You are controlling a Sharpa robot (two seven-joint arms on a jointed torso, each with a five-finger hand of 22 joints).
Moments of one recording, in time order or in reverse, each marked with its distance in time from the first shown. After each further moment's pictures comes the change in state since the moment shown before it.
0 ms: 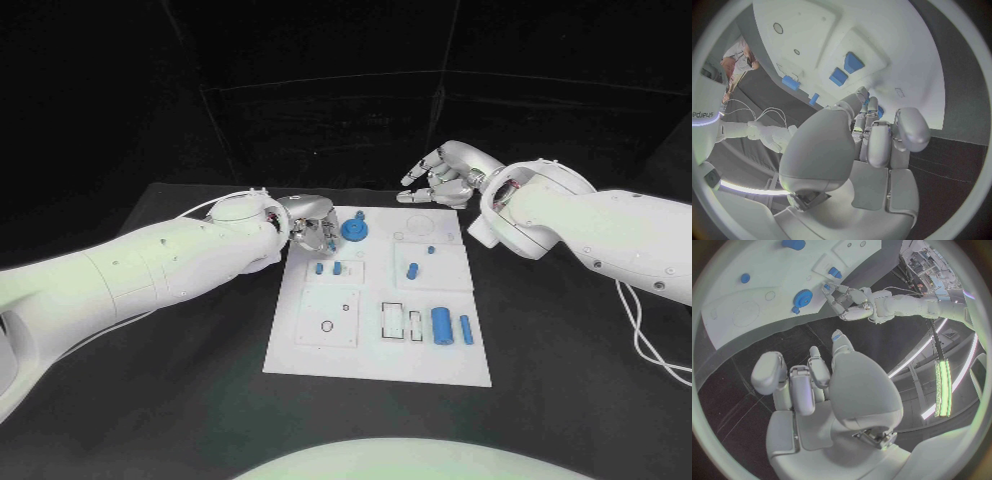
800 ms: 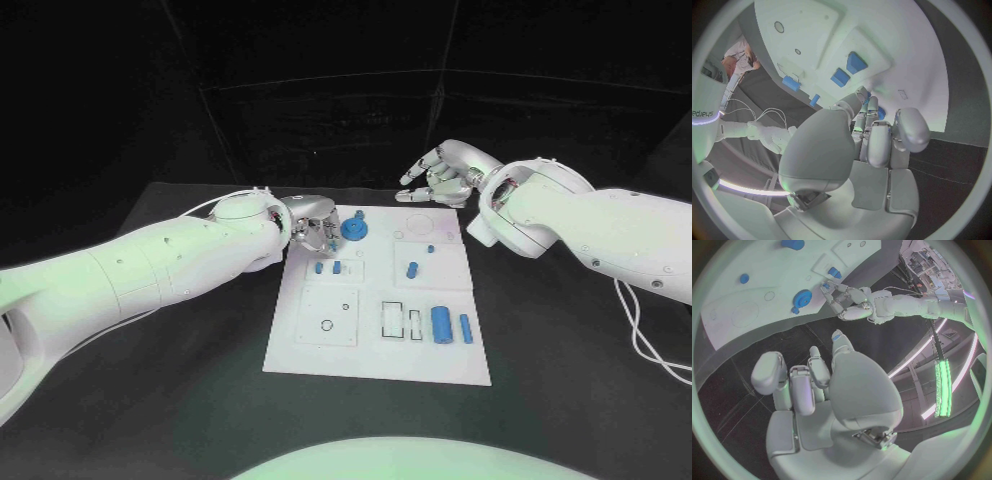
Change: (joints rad) left arm 0.000 0.014 0.000 -0.010 0.001 0.021 -0.001; left_hand -0.003 -0.003 0.000 0.000 -0.001 0.005 -0.002 0.000 0.002 0.006 0.000 0.000 0.001 0.000 0.000 0.000 -0.007 0.000 0.000 0.000 0.003 0.006; right arm 0.000 0.003 0.000 -0.002 0.000 0.001 0.000; right_hand 0.000 0.000 0.000 0.000 0.000 0.000 0.000 0.000 0.000 0.000 0.000 0.000 0.000 0.000 0.000 0.000 0.000 0.000 0.000 0.000 0.000 0.000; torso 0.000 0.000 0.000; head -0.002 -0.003
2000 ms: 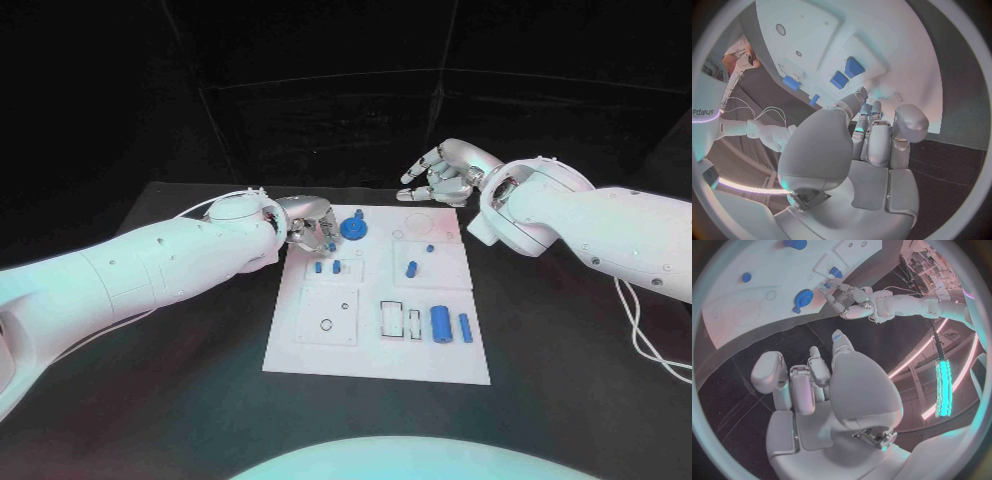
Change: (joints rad) left arm -0.002 -0.019 -0.001 0.009 0.017 -0.003 0.000; left_hand -0.064 -0.046 0.011 -0.011 0.001 -0.104 0.025 -0.061 -0.042 -0.122 0.044 -0.100 -0.027 0.002 0.020 0.000 -0.026 0.000 -0.022 0.021 -0.061 -0.059; right arm 0.000 -0.003 0.000 -0.006 0.000 0.000 0.000; right_hand 0.000 0.000 -0.006 0.001 0.000 0.000 0.000 0.000 0.000 -0.022 -0.004 -0.020 -0.022 0.000 0.000 -0.005 0.000 0.000 -0.006 -0.002 -0.012 -0.018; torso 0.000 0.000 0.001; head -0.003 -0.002
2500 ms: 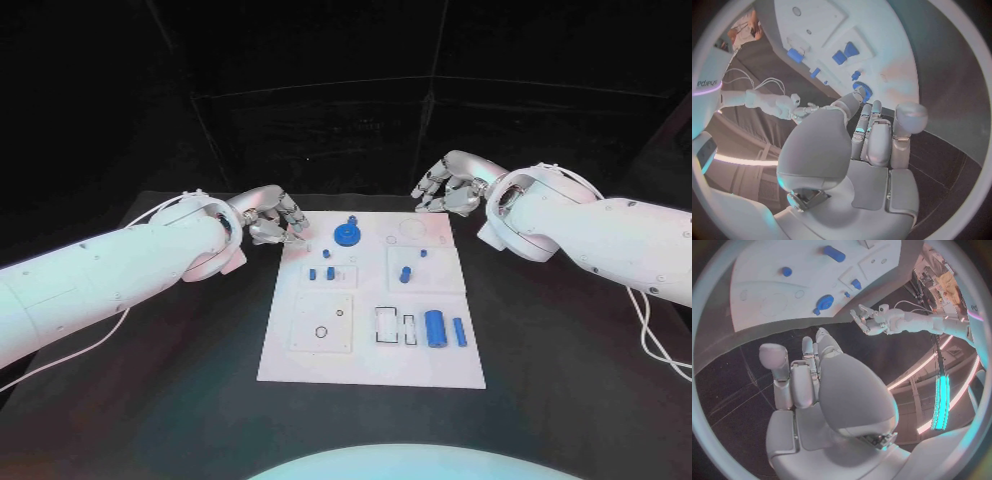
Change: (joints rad) left arm 0.003 -0.150 0.033 0.081 0.278 -0.080 0.033; left_hand -0.039 -0.017 -0.017 0.017 0.000 -0.025 0.018 0.000 -0.012 0.008 0.004 0.015 0.009 -0.002 0.001 -0.014 -0.033 0.000 -0.018 0.011 -0.071 -0.067; right arm -0.013 -0.036 0.000 -0.030 -0.140 0.023 0.001; right_hand 0.232 0.021 0.078 -0.042 -0.074 0.094 -0.017 0.003 -0.006 -0.256 -0.003 -0.867 -0.830 0.000 -0.008 -0.125 -0.080 0.040 -0.070 -0.011 -0.133 -0.200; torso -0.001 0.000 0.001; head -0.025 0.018
